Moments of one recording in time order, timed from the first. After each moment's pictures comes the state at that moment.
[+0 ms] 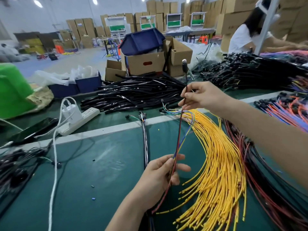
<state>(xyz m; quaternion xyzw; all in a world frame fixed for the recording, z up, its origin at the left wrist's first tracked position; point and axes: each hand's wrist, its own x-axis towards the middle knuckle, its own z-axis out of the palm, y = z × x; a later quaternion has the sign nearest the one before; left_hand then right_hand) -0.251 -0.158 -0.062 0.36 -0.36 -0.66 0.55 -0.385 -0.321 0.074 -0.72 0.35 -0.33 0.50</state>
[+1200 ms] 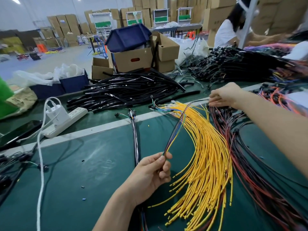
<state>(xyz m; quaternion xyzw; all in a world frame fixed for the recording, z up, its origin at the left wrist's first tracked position) -0.242 -0.151 -0.059 0.32 -0.32 -0.72 0.52 -0.468 -0.400 0.032 -0.52 0.61 -0.37 0.47</state>
